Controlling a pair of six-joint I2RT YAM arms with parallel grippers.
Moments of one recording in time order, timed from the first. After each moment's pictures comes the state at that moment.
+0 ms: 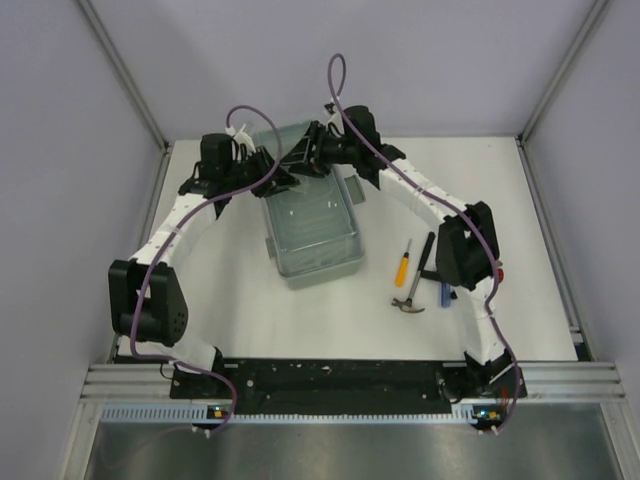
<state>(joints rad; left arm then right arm) -0.16 1.58 1.30 -0.20 0.68 -0.67 0.58 2.18 1.99 -0.11 -0.65 1.00</state>
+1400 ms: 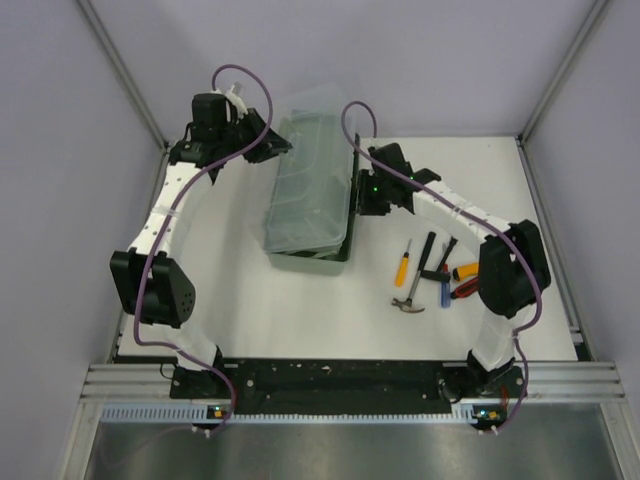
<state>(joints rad) -0.16 1.71 1.72 -0.47 0.55 -0.71 0.53 1.81 1.49 -0.49 -0.11 0.54</state>
